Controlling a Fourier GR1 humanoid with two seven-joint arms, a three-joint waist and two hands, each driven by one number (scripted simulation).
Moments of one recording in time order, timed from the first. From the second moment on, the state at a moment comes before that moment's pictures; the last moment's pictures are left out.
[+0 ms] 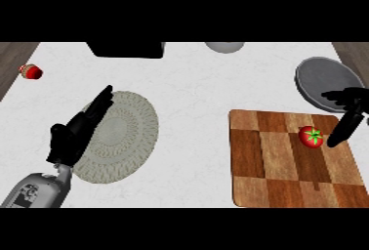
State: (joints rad) left arm -0.20 0.42 -0.28 -1.54 0.17 0.10 0.14; right arm -0.66 -0.72 0.30 -0.75 0.15 0.53 0.51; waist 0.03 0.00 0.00
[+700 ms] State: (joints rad) left arm -0.16 0.38 -0.21 -1.60 0.13 0.06 0.19; right arm -0.72 -0.58 0.29 -0.73 0.26 0.65 0.70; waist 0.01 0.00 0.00
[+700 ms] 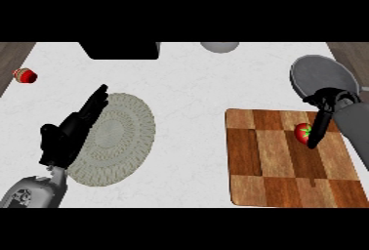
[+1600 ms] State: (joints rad) left arm -0.13 0.29 -0.14 -1.61 0.03 0.00 0.20; right arm -0.61 -0.49 0.20 -0.74 0.46 0.61 0.65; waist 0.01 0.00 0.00
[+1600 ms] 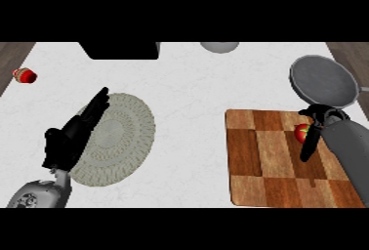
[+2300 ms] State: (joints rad) left arm -0.15 0.26 -0.11 -1.58 0.00 -0.04 0.19; right arm -0.61 -0.50 0.20 -0.71 0.56 0.61 0.49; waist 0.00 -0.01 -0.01
